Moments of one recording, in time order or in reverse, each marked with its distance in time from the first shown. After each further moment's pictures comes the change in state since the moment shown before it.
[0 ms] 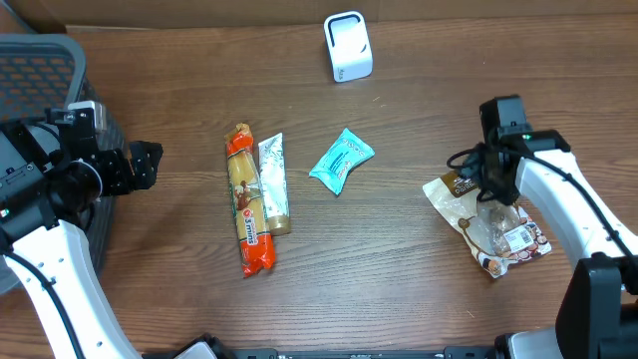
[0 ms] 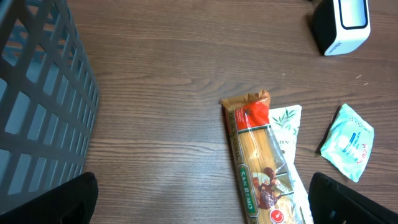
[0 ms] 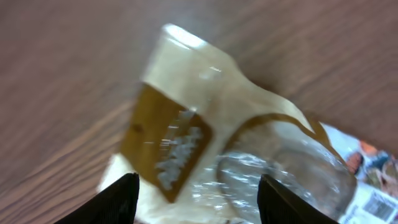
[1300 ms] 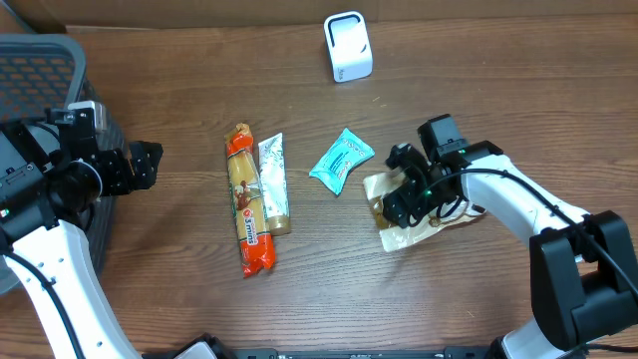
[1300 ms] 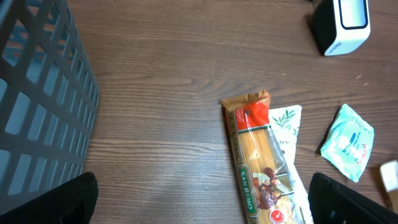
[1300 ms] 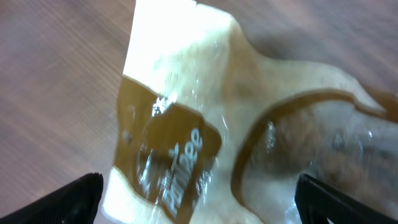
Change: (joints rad) left arm 0.000 0.000 0.000 0.000 0.000 0.000; right arm 0.230 0.128 -0.022 0.090 -0.476 -1.042
